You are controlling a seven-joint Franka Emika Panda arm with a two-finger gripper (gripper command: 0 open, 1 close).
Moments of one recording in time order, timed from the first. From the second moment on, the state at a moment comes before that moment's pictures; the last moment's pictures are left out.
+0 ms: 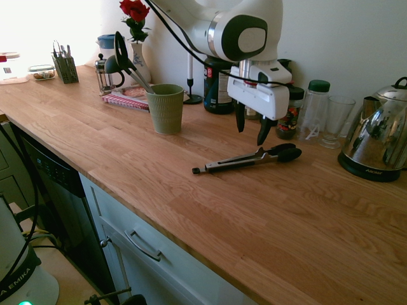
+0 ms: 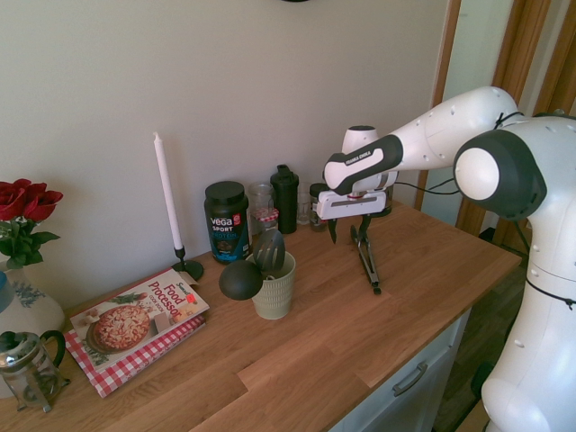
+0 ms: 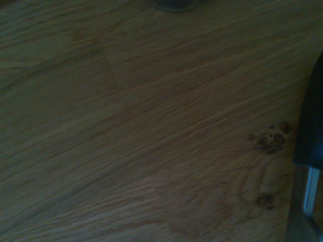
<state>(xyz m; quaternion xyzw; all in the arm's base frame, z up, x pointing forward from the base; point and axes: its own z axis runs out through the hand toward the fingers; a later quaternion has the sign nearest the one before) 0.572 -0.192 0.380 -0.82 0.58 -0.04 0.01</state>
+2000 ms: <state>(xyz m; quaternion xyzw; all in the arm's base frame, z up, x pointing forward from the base) 0.558 -0.236 0.343 -0.82 0.58 -0.02 0.03</state>
